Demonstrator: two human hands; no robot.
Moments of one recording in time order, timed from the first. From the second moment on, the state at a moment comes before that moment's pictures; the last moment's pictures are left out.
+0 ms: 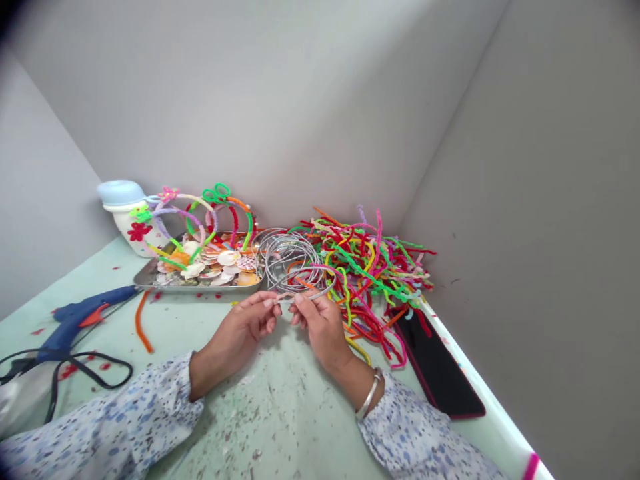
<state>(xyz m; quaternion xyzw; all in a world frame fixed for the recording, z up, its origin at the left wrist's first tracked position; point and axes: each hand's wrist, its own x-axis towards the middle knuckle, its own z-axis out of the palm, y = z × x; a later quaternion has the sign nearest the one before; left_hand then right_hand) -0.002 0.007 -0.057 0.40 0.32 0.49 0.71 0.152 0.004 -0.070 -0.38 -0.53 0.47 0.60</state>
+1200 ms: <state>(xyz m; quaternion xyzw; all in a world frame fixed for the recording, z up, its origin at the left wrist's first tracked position) 0.002 0.004 -0.061 0.46 0.33 0.46 0.68 0.152 -0.001 -0.062 -0.38 -0.69 0.28 0.55</state>
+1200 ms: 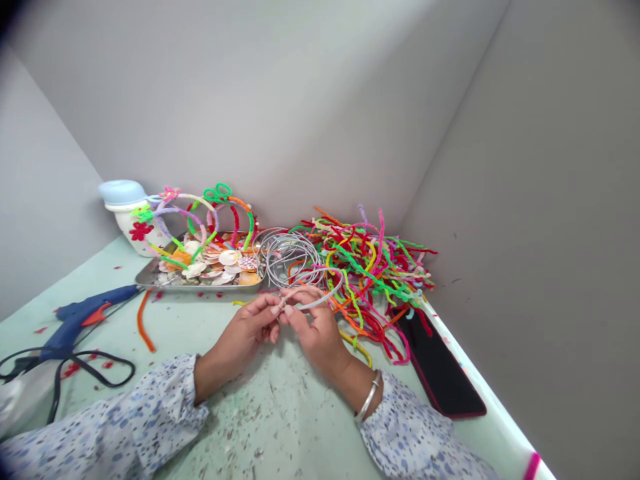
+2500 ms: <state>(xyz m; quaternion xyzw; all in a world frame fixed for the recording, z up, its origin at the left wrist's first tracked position) -0.003 0.009 -0.059 0.44 0.34 0.54 0.63 0.150 0.004 -0.061 -0.39 -0.52 0.48 0.59</state>
